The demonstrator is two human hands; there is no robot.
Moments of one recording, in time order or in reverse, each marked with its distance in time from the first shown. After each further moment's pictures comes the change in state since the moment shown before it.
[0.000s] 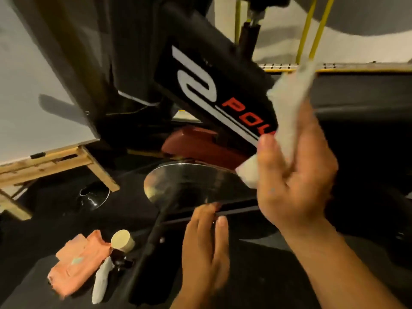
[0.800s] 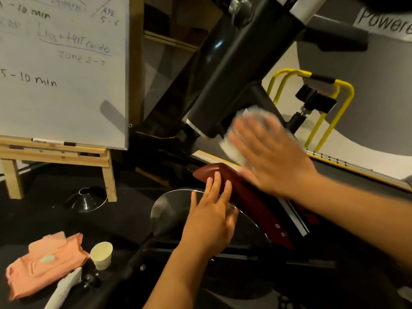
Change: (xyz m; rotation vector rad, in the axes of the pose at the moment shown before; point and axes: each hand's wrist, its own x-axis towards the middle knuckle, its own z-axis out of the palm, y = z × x) left_hand 0.078 0.004 -0.025 0.483 -0.221 0.088; right_hand 0.107 -0.006 0.055 -1.148 -0.560 -0.986
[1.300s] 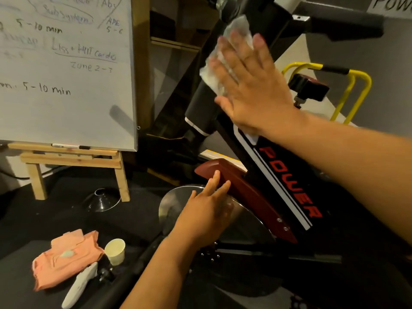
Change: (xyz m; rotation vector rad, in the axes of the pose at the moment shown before) left_hand -0.003 -0.007 -0.012 -0.036 -0.061 0.047; right_hand 0.083 0.039 -0.025 0.019 0.128 0.233
